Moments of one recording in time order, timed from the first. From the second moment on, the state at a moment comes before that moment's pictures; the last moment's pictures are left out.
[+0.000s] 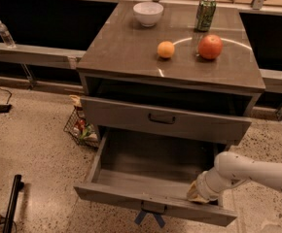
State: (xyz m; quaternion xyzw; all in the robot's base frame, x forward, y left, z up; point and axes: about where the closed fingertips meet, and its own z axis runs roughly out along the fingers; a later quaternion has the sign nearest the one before) arm 0.452 -0.213 0.388 -0.69 0.70 0.14 0.14
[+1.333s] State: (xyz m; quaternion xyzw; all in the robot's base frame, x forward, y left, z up) arm 0.395 -0.212 0.372 -0.67 0.72 0.18 0.09
